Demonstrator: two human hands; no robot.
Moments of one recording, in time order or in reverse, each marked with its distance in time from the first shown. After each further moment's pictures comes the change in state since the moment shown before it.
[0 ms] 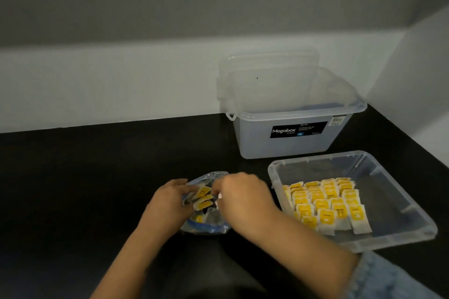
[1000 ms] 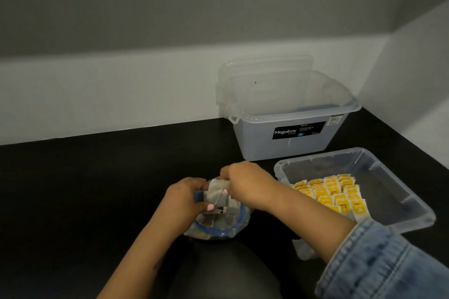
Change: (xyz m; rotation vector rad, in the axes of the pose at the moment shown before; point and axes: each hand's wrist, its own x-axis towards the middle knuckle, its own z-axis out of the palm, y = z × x) left_hand 0.000 0.006 -0.017 -0.083 -0.062 0.142; right_hand 0.040 0.008 -0.002 0.023 -0.120 0.019
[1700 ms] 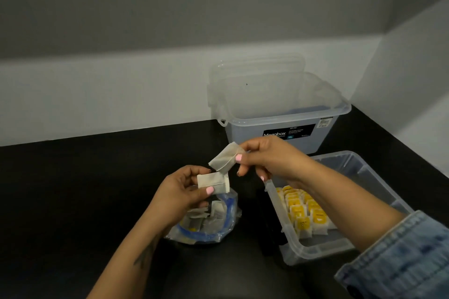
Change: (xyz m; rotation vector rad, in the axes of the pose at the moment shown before) left_hand -0.004 0.032 -0.003 -0.758 -0.005 0.018; right_hand -0.035 0.057 -0.053 0.930 0.091 0.040
